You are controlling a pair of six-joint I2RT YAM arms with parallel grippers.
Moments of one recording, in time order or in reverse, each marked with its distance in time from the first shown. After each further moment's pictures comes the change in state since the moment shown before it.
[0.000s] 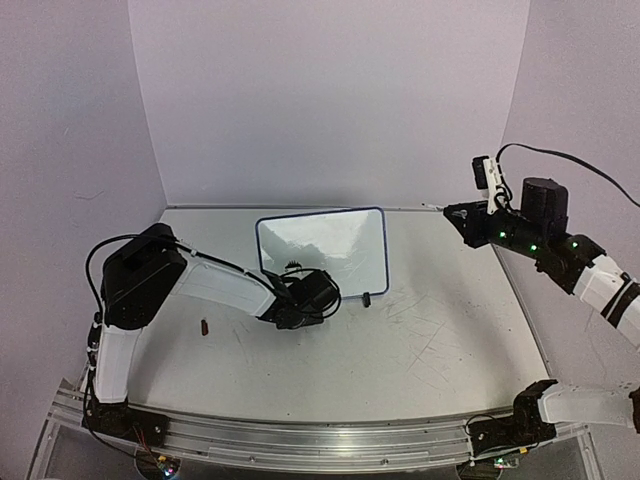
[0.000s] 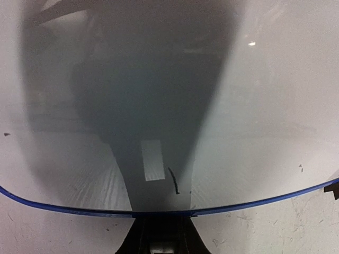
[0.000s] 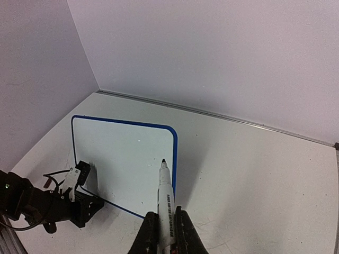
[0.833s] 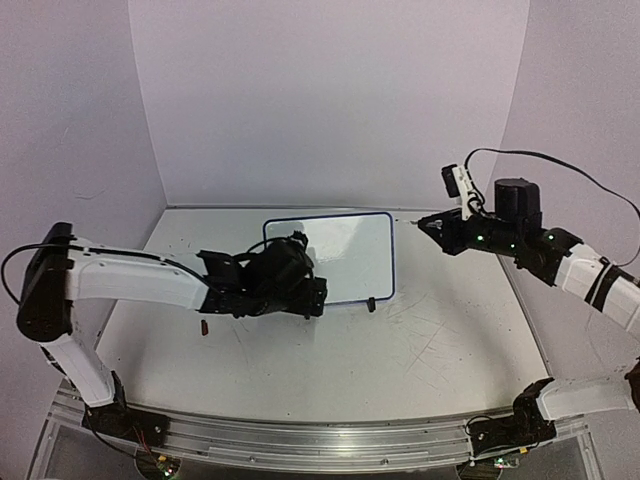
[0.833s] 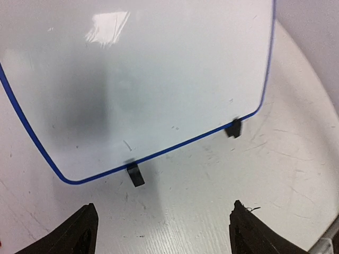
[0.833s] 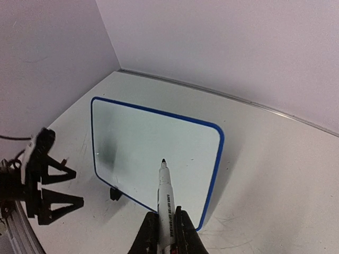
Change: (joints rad) left arm -0.091 -0.375 -0.114 -0.063 0.056 0.326; right arm 0.055 0.100 0.012 0.018 -0.076 -0.004
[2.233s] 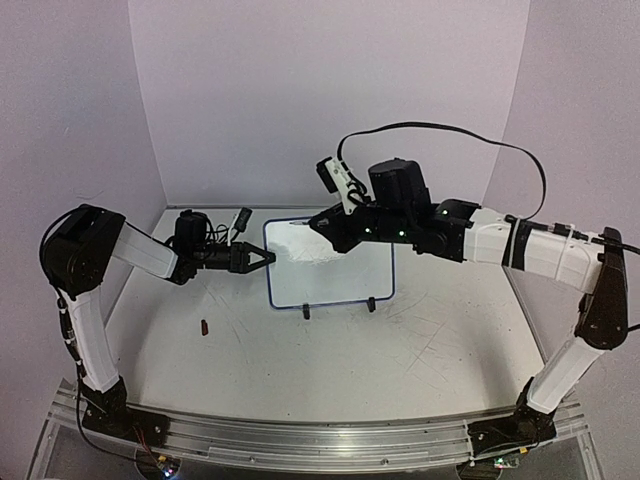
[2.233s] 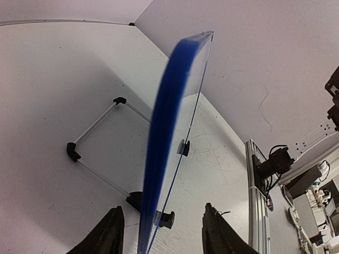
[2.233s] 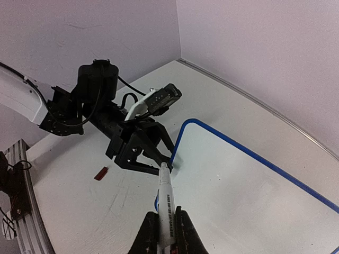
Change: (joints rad) left arm 0.769 0.187 -0.262 0.949 1.415 0.309; right arm 0.462 0.537 0.476 0.028 0.228 -0.006
